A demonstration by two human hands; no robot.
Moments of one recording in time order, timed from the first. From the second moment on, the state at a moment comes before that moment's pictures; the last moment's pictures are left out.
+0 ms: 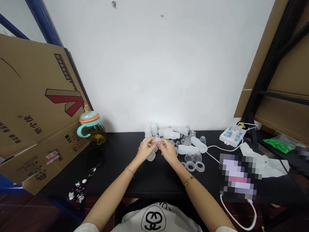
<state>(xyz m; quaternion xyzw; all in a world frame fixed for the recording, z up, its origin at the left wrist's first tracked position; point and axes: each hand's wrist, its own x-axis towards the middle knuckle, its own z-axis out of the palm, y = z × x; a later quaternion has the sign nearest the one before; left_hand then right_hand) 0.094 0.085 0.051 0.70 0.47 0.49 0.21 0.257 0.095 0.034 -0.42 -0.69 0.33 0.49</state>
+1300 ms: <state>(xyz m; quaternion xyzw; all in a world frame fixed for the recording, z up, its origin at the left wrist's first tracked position) 0.093 0.088 0.044 0.72 0.51 0.43 0.17 0.258 0.094 0.035 -0.45 -0.72 0.25 0.46</state>
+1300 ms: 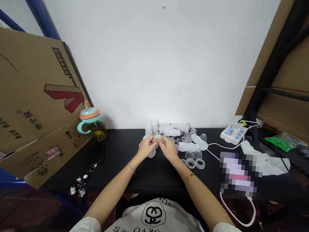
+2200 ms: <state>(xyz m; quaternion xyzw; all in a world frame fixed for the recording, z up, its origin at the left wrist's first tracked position) 0.097 0.080 0.054 0.70 0.57 0.42 0.14 0.258 0.095 0.034 -0.46 -0.73 0.20 0.45</state>
